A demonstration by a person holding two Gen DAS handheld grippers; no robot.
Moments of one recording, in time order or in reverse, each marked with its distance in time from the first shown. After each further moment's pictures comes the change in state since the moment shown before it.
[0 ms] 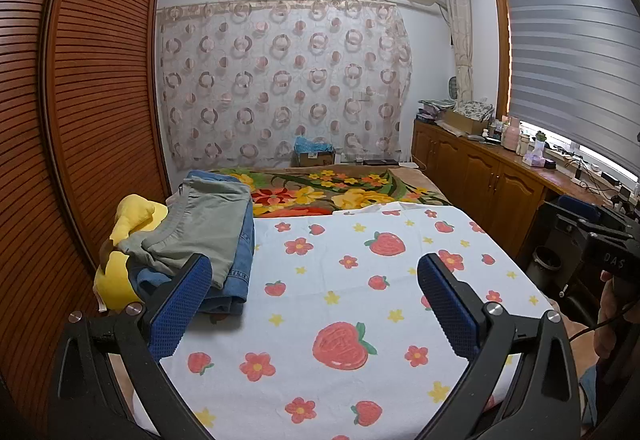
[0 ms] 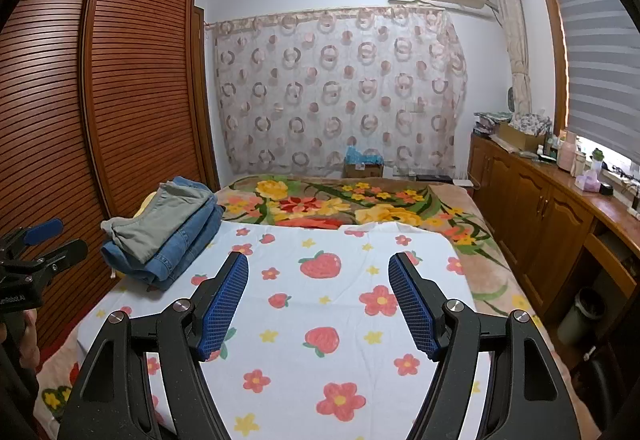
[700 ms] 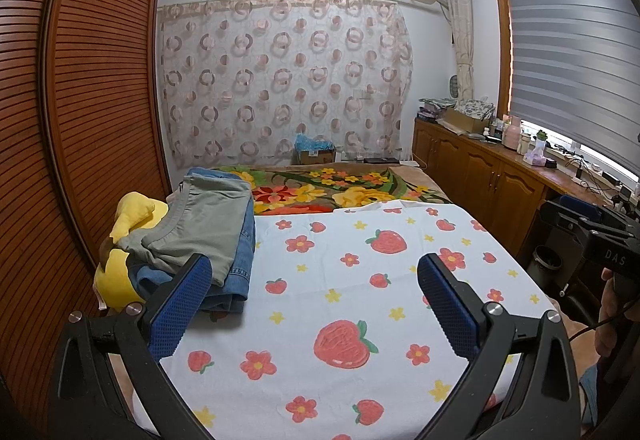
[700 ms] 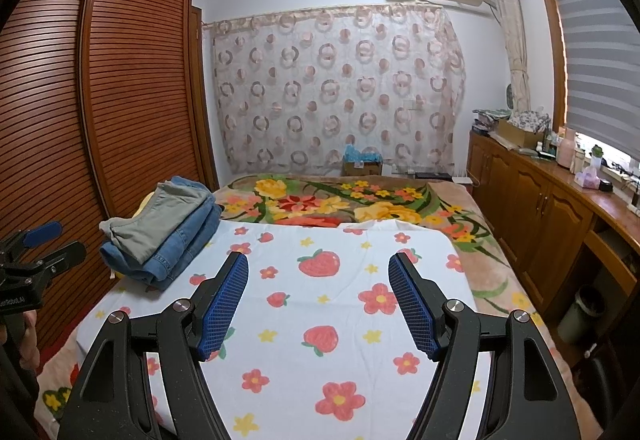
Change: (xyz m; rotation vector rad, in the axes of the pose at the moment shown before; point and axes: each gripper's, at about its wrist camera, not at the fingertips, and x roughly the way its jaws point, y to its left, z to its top) left arm 0.000 0.000 0.000 -0.001 0.001 0.000; right arm -0.002 0.002 -0.001 0.005 0.004 -0.004
